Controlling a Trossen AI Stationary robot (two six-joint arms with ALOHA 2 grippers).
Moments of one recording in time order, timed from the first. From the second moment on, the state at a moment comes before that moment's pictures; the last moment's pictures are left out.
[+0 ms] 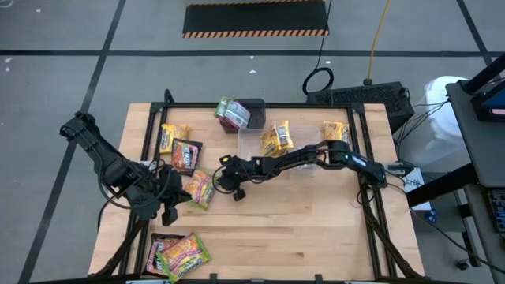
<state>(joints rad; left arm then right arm) -0.73 1.06 1.08 -0.98 -0.47 -0.93 -0.01 2.36 1.55 0.15 -0.07 -0.54</state>
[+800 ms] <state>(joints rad) -0.73 1.06 1.08 -0.98 -0.47 -0.93 -0.04 2.36 1.55 0.19 -0.08 -0.54</state>
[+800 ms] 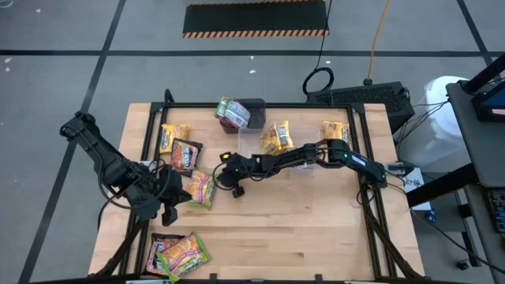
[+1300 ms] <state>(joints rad) -0.73 1.06 1.08 -0.99 -0.47 -0.97 0.01 2.29 1.55 0.06 -0.08 -0.60</state>
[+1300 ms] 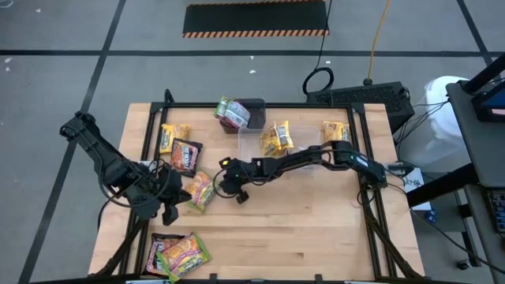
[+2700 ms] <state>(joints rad) -0.73 1.06 1.08 -0.99 -0.42 -0.92 0.04 2.04 1.55 -0.08 0.03 -0.72</state>
